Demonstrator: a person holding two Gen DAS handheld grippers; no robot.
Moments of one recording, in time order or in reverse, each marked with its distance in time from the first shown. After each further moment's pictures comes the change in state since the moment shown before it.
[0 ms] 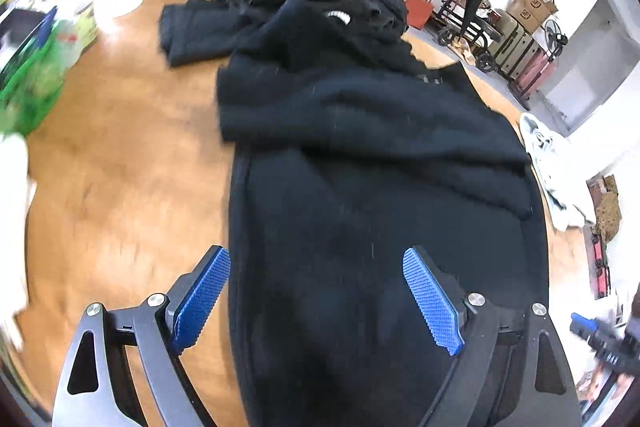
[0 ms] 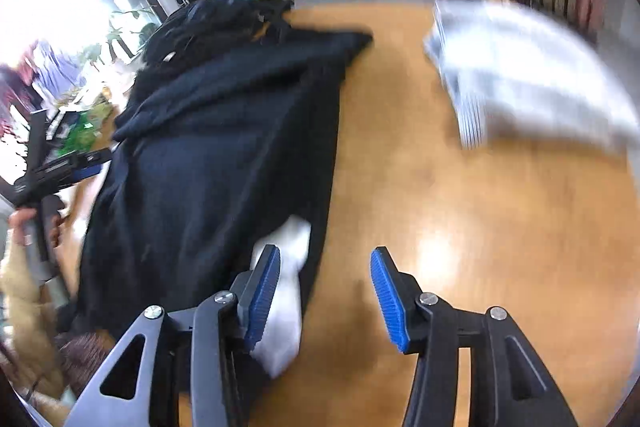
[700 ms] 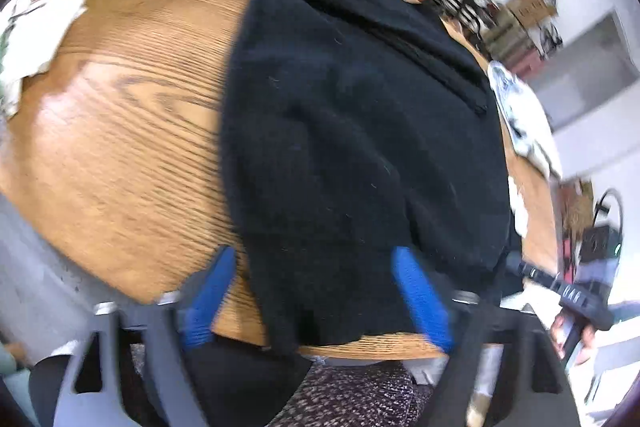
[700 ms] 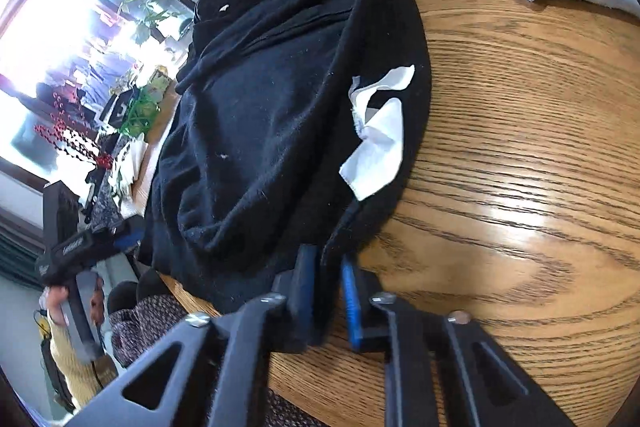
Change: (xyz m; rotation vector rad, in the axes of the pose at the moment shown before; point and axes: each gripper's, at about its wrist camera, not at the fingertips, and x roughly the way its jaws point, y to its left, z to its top) left arm -0.053 0.002 -0.129 -0.164 0.118 -0.117; right arm 0.030 0.038 -0.054 0.090 0.067 0.248
